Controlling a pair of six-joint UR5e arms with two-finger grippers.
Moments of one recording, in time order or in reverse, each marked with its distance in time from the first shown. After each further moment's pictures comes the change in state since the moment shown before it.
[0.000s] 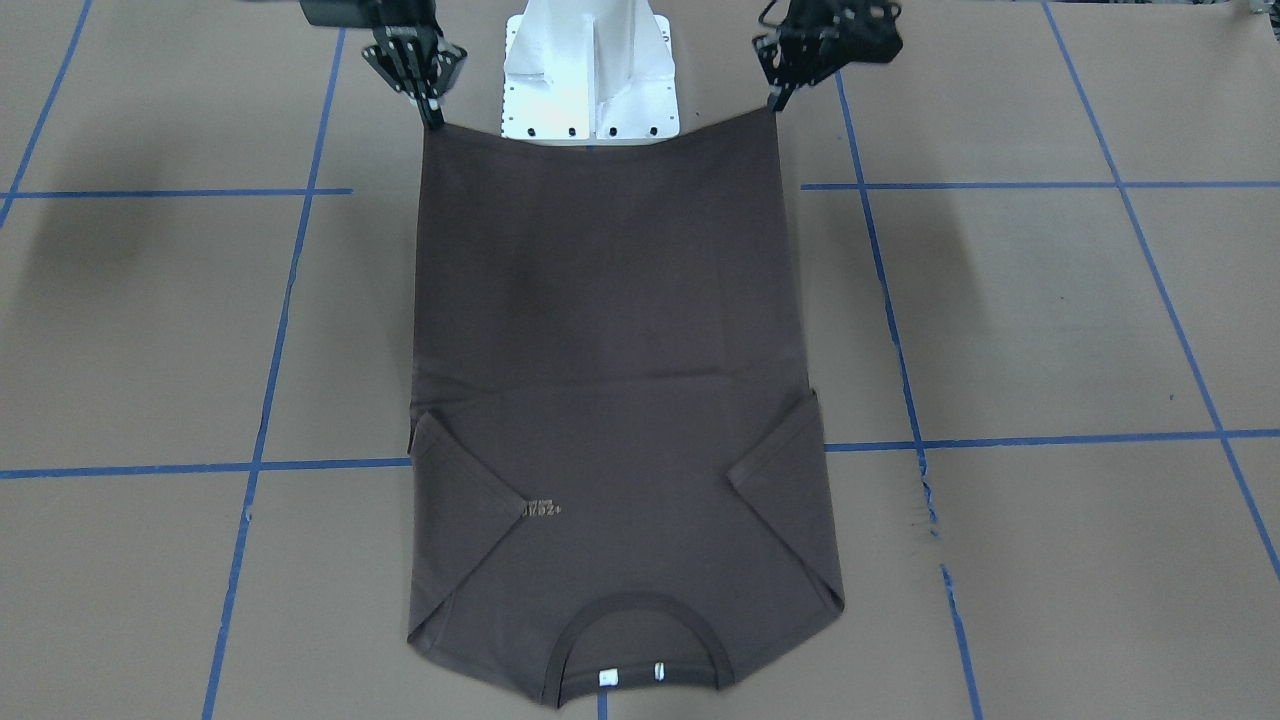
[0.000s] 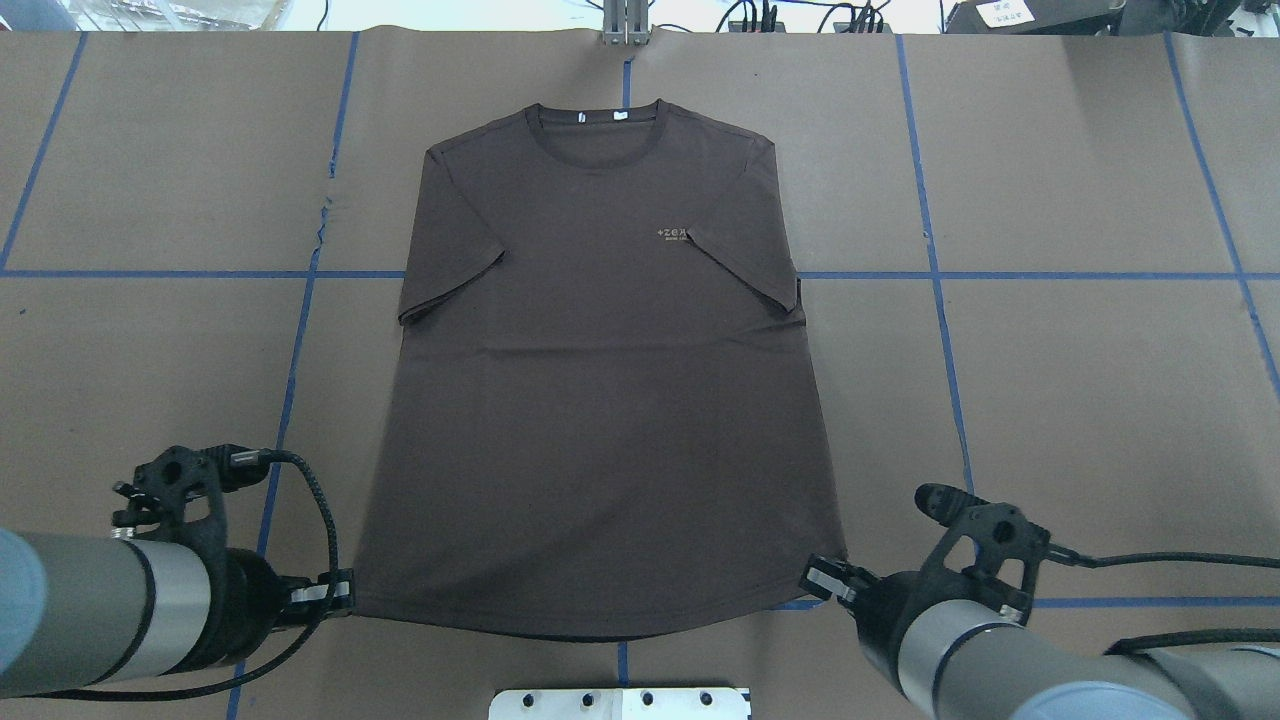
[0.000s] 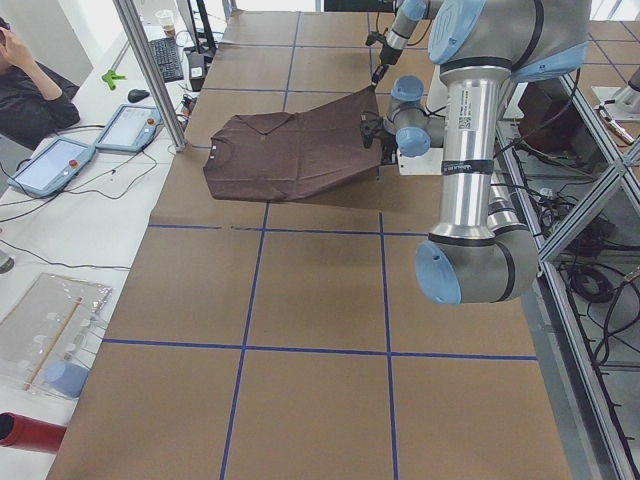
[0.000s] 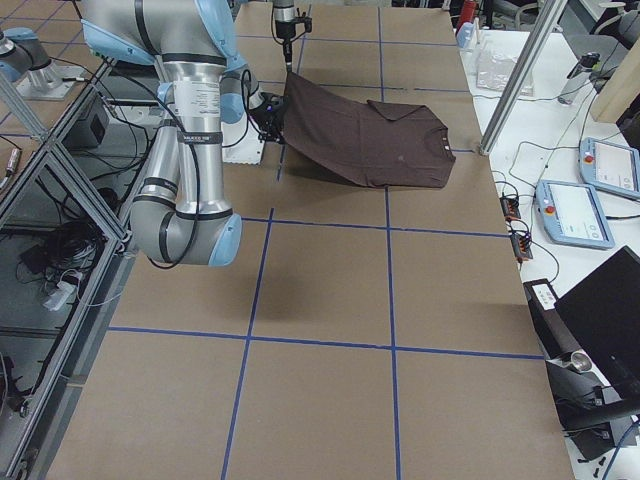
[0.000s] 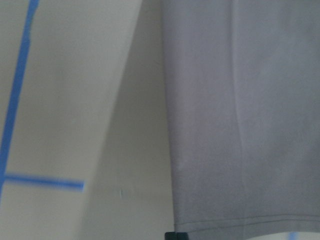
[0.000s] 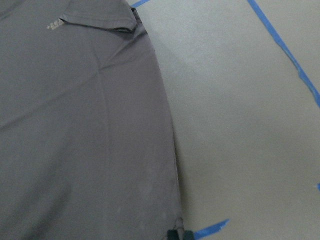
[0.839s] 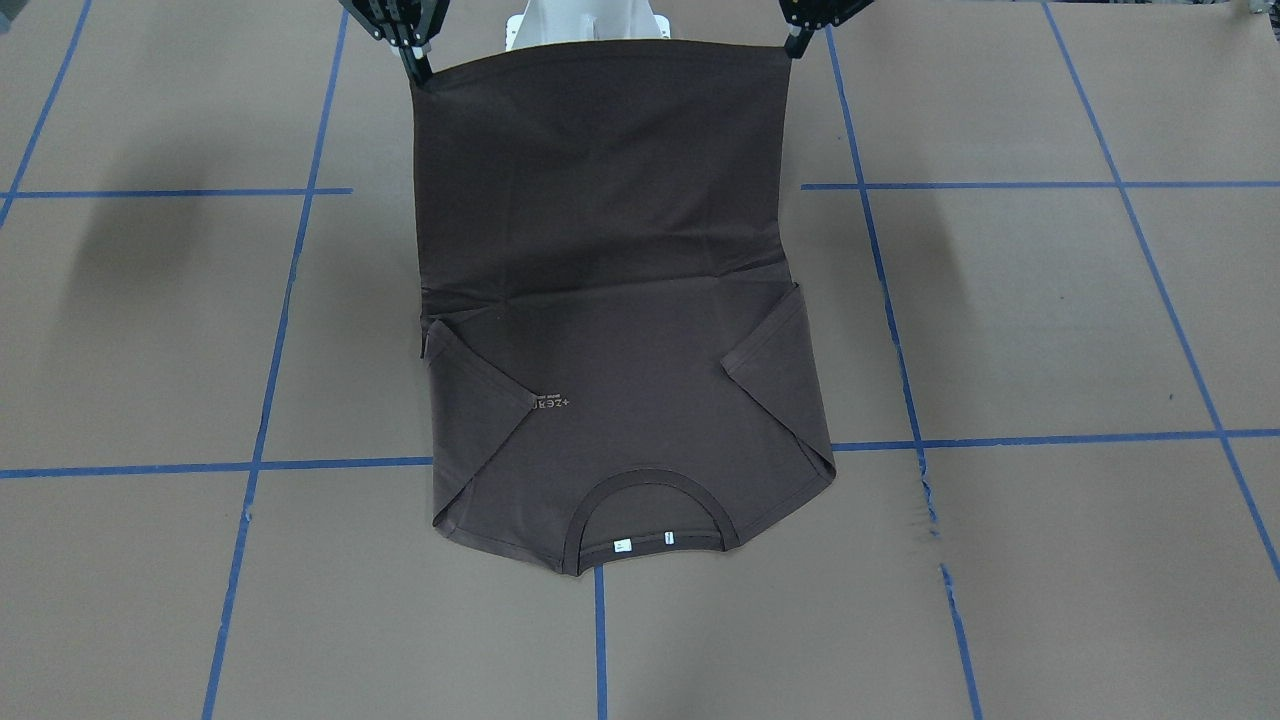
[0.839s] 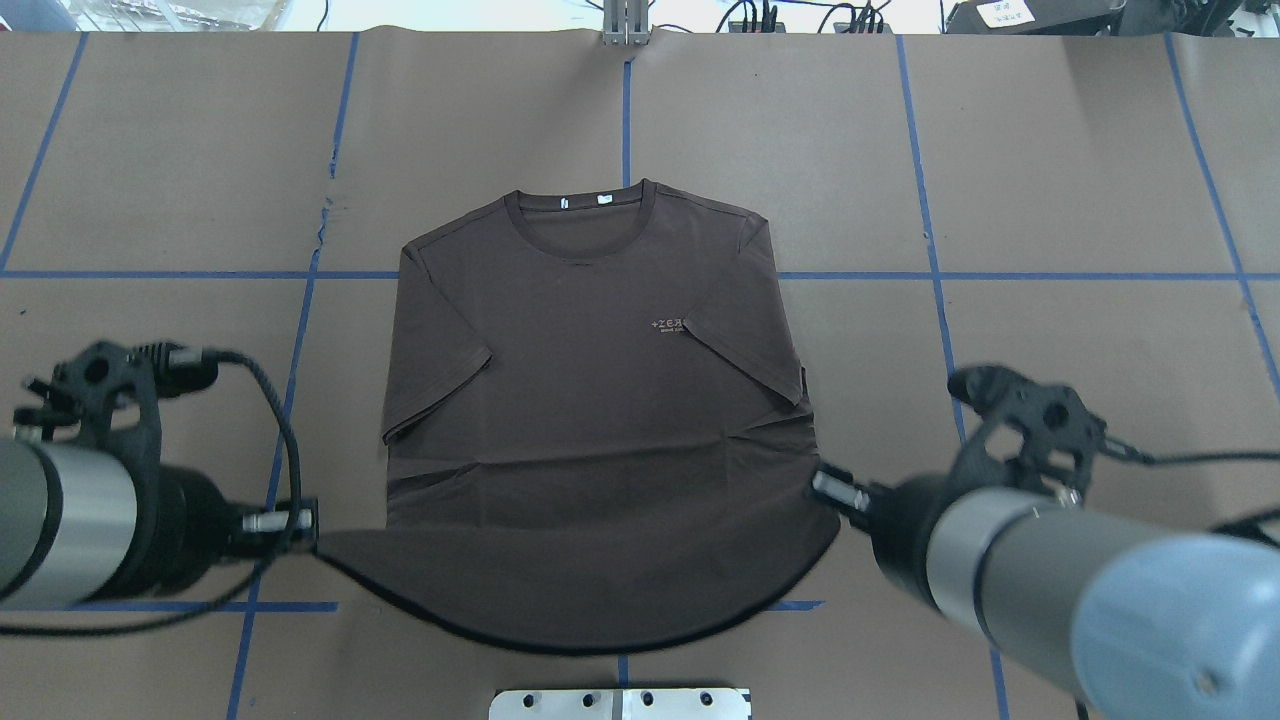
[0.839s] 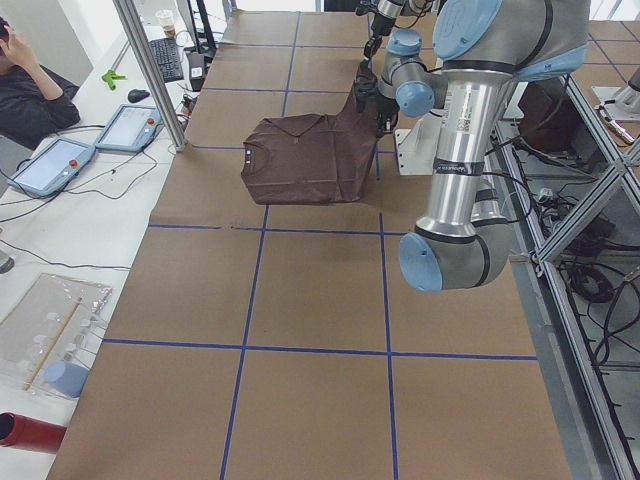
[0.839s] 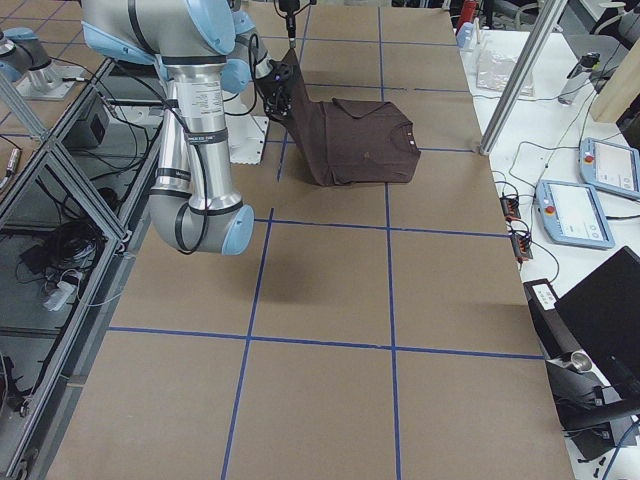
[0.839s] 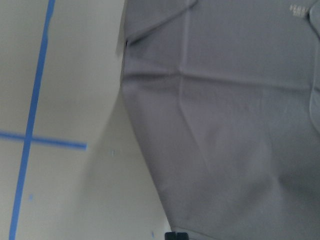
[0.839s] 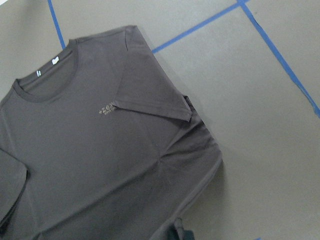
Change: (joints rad) left arm -0.199 -0.183 -0.039 0.279 -0.086 0.185; right arm 0.225 0.229 -0.001 -0.173 0.150 -0.111
